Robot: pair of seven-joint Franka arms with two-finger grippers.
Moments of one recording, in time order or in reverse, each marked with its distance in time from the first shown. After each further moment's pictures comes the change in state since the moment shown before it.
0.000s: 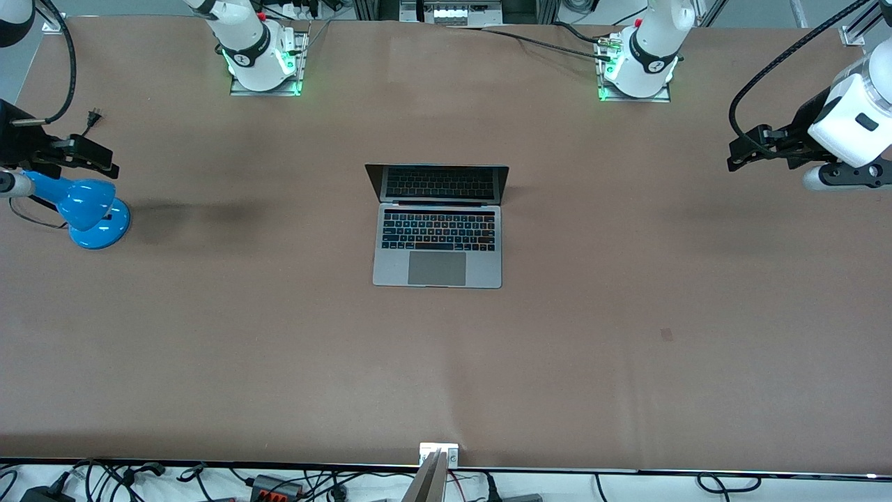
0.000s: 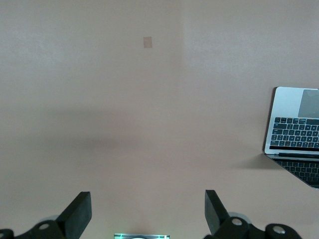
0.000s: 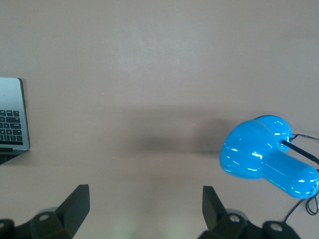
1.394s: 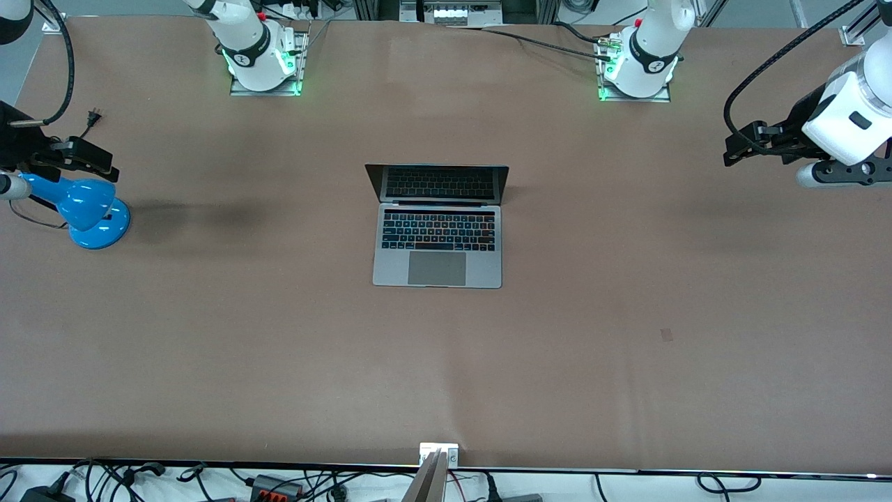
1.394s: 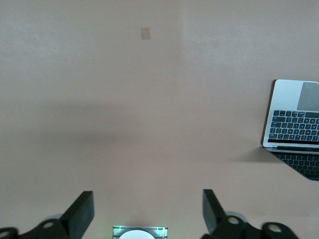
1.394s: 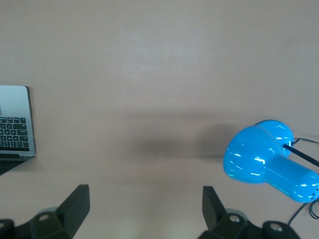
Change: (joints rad) left arm -0.003 0.000 -0.007 0.005 -0.007 -0.033 -0.009; right arm 0.005 0.015 0.000 0.036 0.012 0.000 0.021
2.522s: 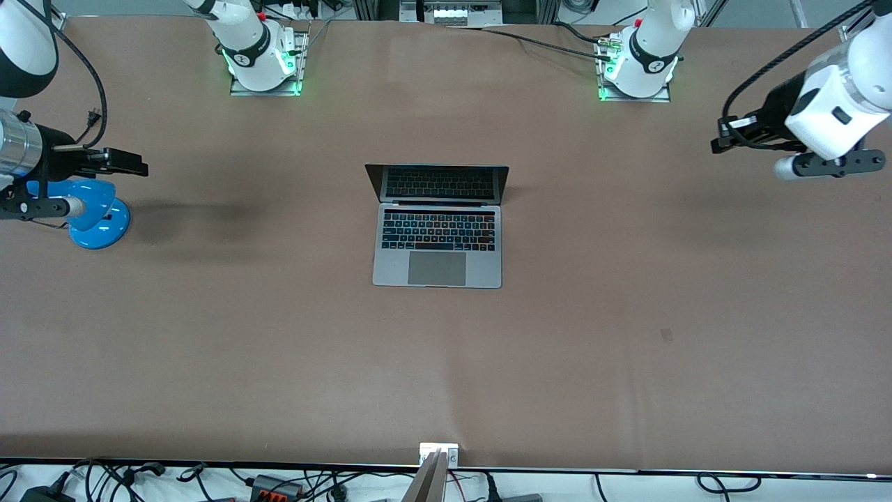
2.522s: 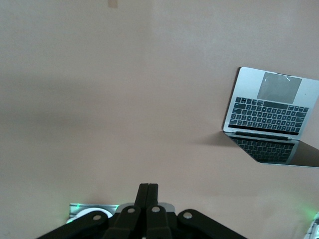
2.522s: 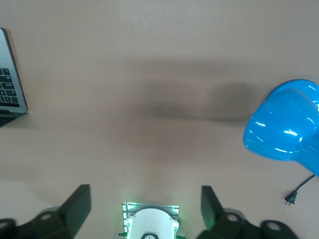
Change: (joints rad) left arm -0.011 -0.001 -0.025 0.000 -0.158 -0.056 -0.157; right arm -0.003 0.096 -0.002 0.008 0.009 -0.169 -0.034
